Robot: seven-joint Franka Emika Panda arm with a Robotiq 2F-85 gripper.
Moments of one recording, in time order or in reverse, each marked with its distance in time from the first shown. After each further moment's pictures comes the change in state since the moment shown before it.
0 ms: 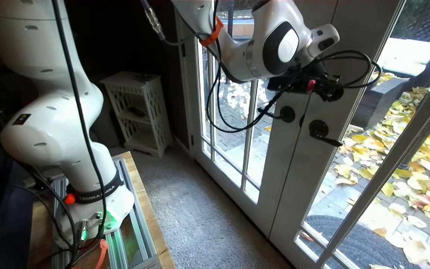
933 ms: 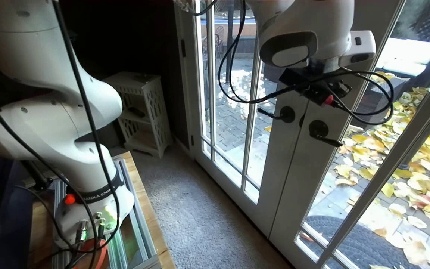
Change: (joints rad) arm -0.766 0.105 0.811 0.122 0.980 -0.319 -0.830
